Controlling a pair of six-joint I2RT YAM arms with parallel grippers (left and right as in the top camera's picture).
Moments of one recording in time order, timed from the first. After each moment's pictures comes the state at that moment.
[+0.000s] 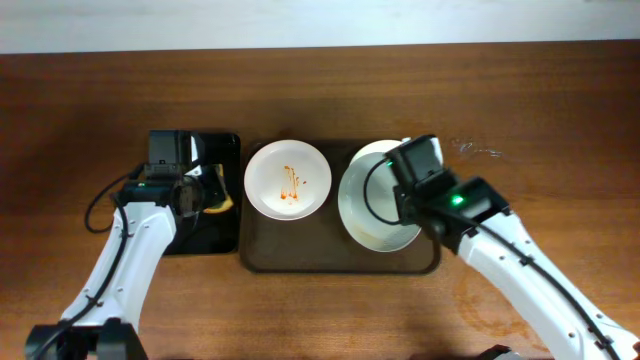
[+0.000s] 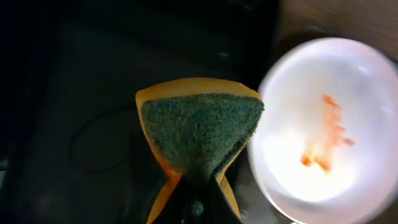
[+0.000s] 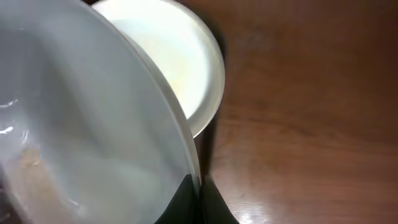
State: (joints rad) left arm -0.01 1.51 1.01 -0.61 0.04 -0.34; right arm 0.52 1.39 1.16 -0.92 0.44 0.26
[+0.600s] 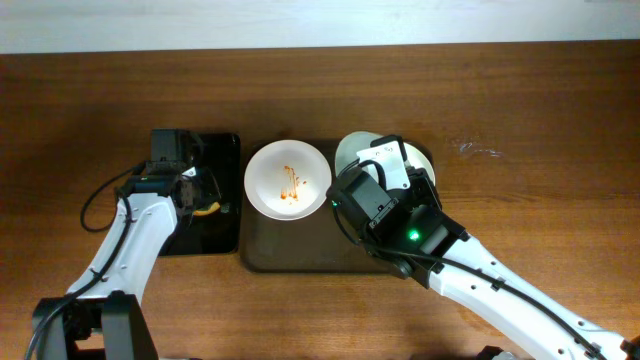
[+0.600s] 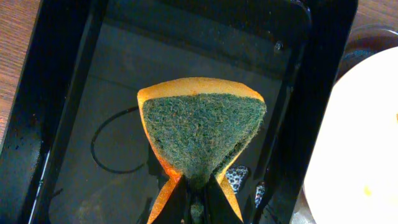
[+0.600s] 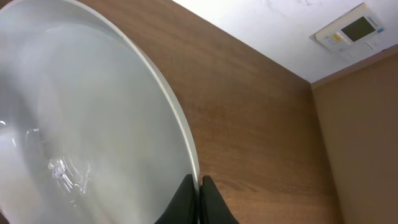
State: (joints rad) left arm 0.01 1.58 1.01 -0.57 -0.06 -0.31; right arm 0.78 1.39 1.16 -0.81 0.91 0.23
